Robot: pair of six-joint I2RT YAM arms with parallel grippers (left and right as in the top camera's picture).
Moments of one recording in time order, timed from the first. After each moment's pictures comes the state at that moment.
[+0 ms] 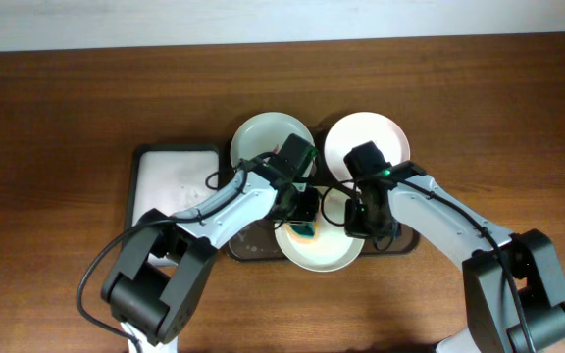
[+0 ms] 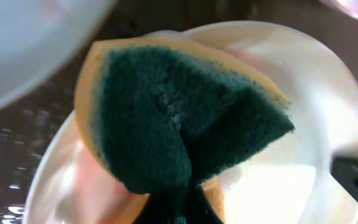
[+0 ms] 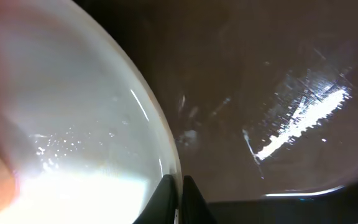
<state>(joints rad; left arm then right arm) -0.63 1.96 1.27 -0.62 0.28 -0.46 0.37 1.71 1.01 -0.85 -0.06 0.49</state>
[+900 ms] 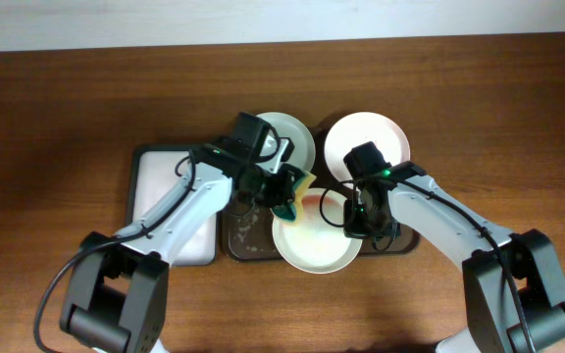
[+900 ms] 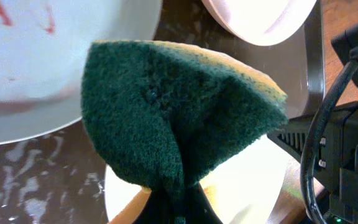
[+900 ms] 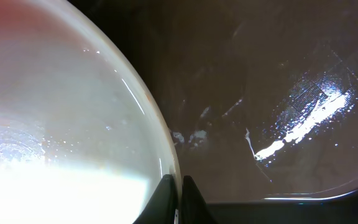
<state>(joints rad) -0.46 1.80 1.24 -0.66 0.45 -0.25 0.37 1.71 1.01 -0.85 -0.07 0.47</state>
